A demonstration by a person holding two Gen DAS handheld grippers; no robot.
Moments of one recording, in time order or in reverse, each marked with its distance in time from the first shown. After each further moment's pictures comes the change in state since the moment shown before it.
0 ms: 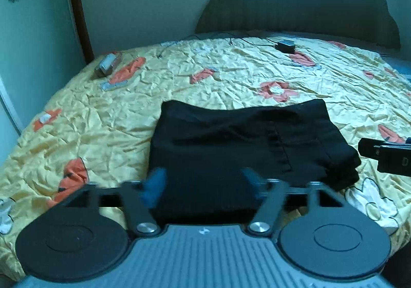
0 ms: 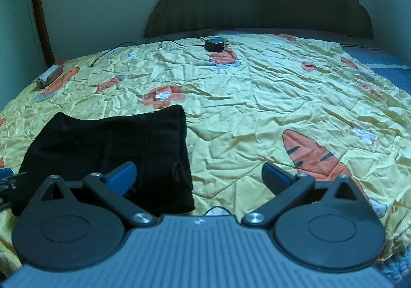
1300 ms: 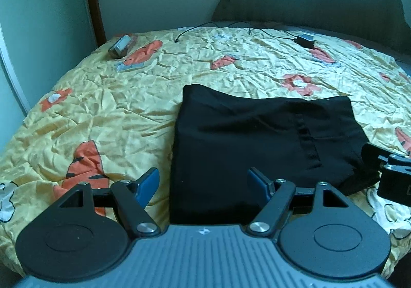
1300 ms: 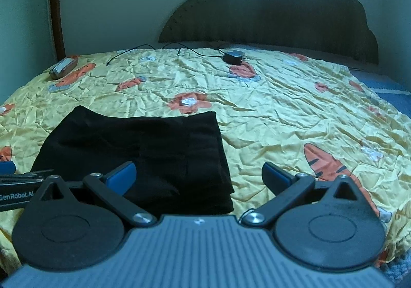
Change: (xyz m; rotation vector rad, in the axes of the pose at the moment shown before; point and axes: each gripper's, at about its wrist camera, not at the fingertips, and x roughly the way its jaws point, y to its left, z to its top) left arm 0.020 0.032 -0.005 -0.072 0.070 0.016; right arm -0.008 0.059 -0.007 -0.102 -0.047 -0.023
